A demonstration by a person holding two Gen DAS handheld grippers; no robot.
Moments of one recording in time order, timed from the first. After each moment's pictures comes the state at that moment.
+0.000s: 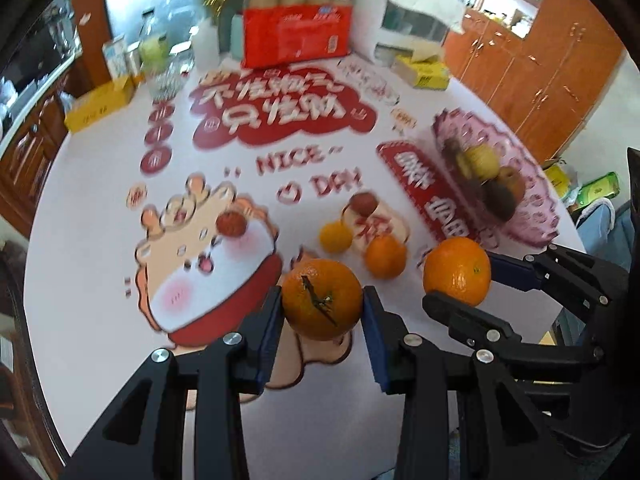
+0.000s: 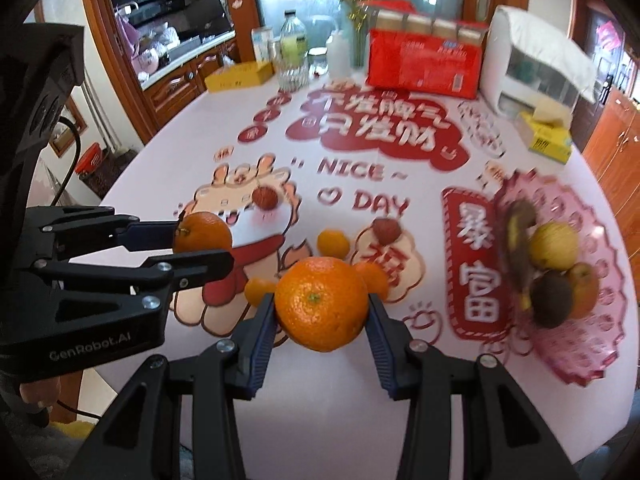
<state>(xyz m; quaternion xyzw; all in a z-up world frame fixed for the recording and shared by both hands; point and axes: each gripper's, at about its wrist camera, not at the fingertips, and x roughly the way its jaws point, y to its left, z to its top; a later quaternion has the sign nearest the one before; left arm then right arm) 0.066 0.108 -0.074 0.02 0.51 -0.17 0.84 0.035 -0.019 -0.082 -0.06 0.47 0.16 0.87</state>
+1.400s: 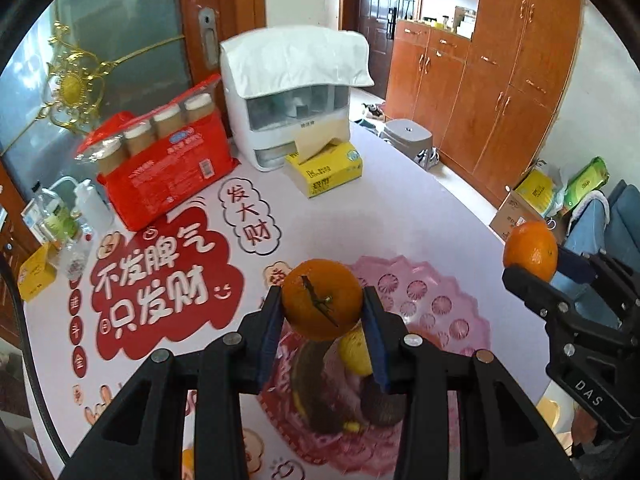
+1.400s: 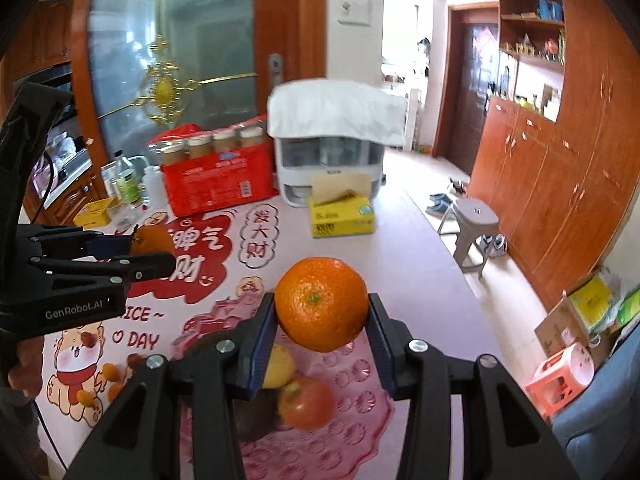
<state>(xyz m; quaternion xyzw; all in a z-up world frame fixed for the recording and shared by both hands) 0.211 -0.176 0.013 0.09 0.43 -0.22 0.87 0.121 -0.319 0.020 0.00 0.35 -0.01 0.94</state>
